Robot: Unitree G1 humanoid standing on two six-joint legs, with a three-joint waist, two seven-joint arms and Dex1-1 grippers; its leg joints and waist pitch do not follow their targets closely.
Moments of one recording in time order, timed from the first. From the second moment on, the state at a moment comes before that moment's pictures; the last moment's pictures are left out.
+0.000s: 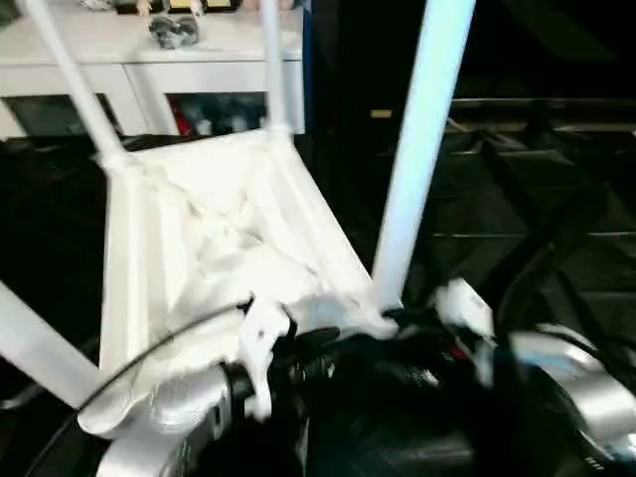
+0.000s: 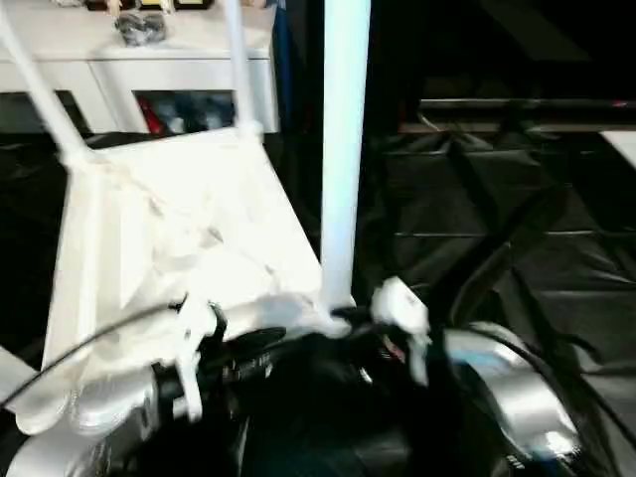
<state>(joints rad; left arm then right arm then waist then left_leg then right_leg) 0.20 0.24 -0.22 -0.46 -0.26 0.54 -0.69 -0.16 -0.48 0.19 0.03 0.26 0.26 1.08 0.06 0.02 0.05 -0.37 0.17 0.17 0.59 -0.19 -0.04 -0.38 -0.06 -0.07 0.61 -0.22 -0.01</state>
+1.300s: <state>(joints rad) 0.71 0.67 0.30 -0.27 -0.56 0.07 -1.13 -0.25 -0.40 0.11 0.38 0.09 0.10 0.68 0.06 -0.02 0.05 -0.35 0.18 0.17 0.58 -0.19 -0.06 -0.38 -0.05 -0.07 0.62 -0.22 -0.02</state>
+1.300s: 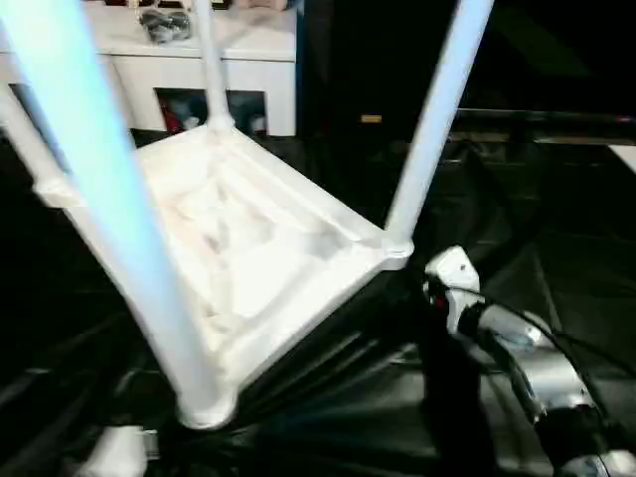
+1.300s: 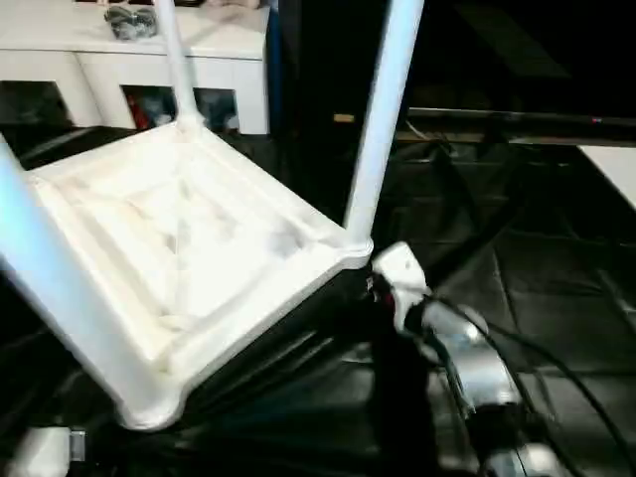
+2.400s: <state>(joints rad) 0.10 0.50 -0.07 -0.46 -0.71 0.41 -0.92 -0.41 -0.19 0.20 0.58 -0.02 0.07 0.55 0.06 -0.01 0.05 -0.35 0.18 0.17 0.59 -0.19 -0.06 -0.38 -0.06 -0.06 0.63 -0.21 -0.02</state>
